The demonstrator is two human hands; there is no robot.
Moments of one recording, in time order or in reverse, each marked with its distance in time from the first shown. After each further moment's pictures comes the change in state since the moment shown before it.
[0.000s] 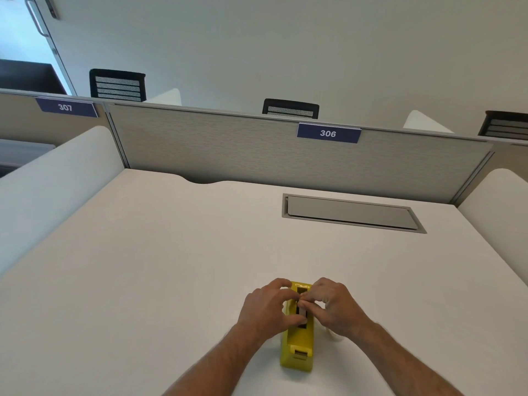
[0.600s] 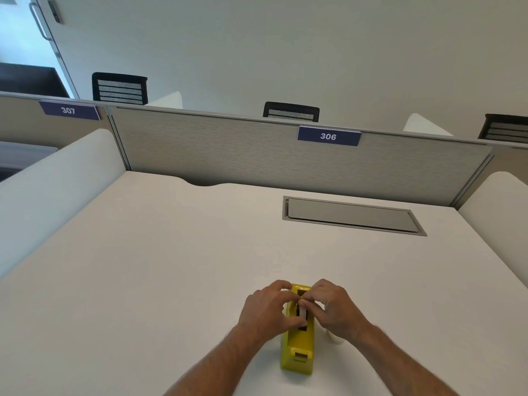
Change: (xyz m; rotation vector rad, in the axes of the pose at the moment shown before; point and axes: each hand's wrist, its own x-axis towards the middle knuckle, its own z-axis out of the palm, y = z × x) left_hand 0.000 0.002 -0.003 0.008 -0.009 0.008; right_hand 0.002 0.006 0.005 -0.046 0.030 -0.047
